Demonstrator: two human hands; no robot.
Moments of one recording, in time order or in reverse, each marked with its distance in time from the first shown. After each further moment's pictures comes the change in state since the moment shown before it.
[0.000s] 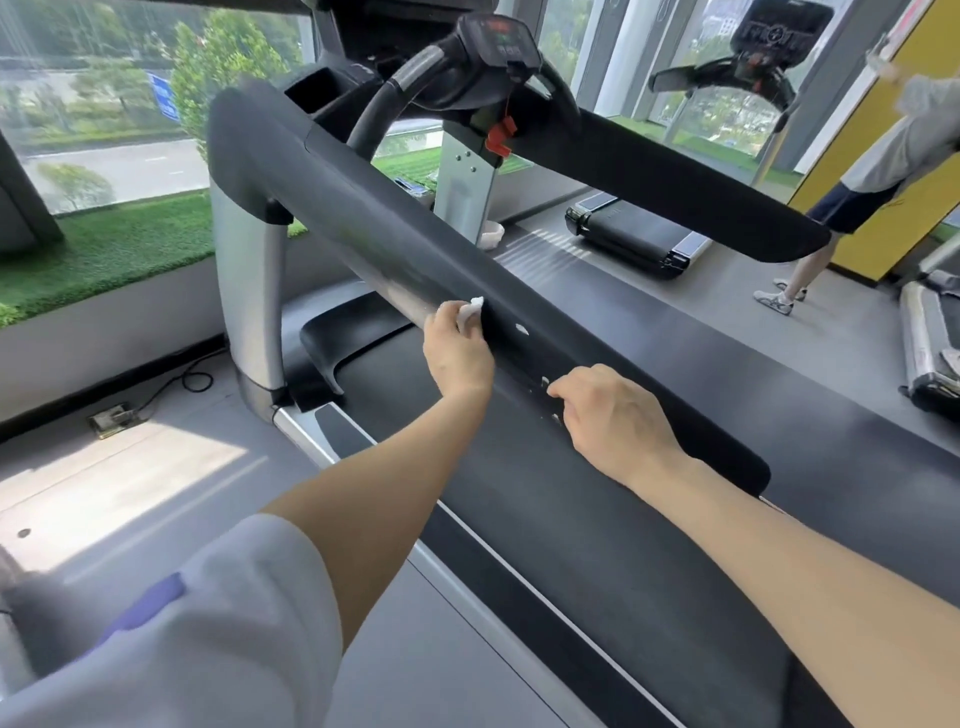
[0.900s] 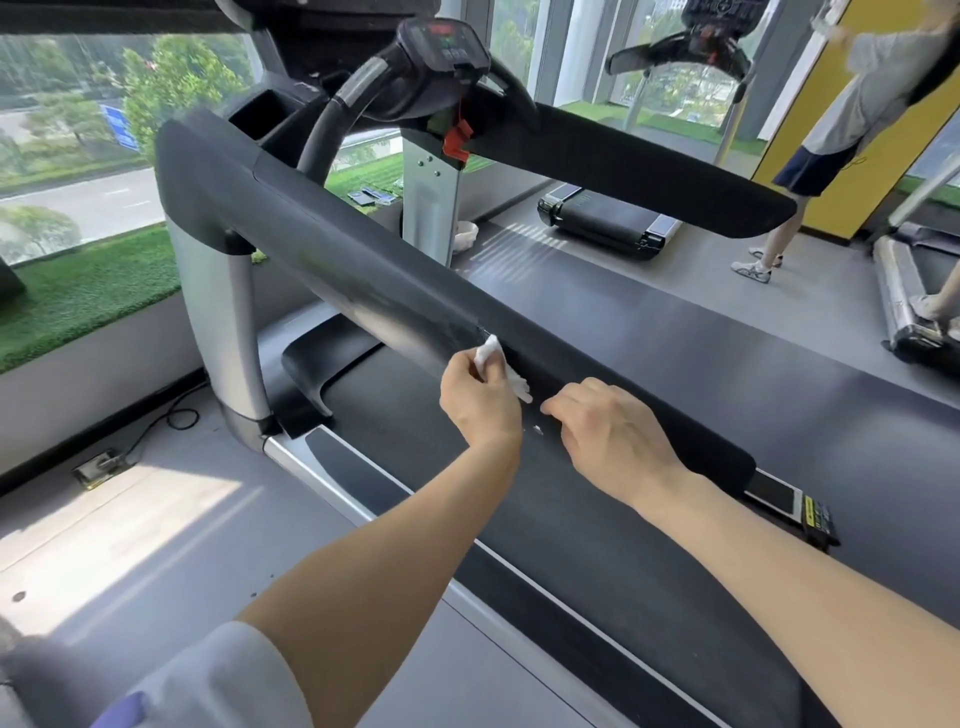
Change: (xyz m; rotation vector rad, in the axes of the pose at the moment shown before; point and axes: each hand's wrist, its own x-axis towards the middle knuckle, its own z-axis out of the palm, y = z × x) left_hand -0.051 0.016 0.020 -0.101 -0.041 -0.138; right_hand -0.006 0.026 0.017 -0.013 0.197 -0.111
